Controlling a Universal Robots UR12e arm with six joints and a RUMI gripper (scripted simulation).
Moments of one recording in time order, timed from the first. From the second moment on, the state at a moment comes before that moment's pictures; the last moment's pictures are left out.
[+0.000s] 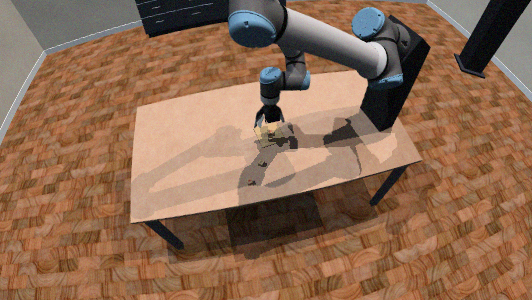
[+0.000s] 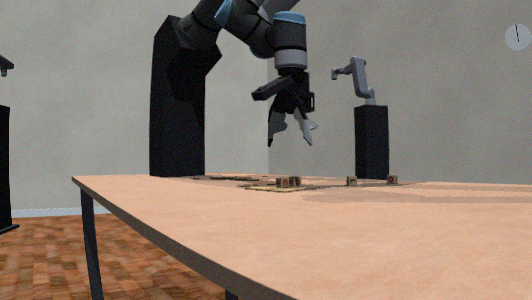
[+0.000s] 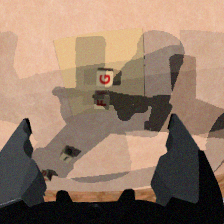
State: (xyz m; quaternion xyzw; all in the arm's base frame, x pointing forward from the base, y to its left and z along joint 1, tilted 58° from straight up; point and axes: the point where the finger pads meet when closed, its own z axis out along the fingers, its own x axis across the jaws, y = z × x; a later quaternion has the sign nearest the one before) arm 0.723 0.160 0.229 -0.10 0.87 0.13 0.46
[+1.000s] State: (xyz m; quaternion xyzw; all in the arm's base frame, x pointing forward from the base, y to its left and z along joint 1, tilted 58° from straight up) arm 0.730 0.281 0.296 -0.37 0.79 -0.02 0.48
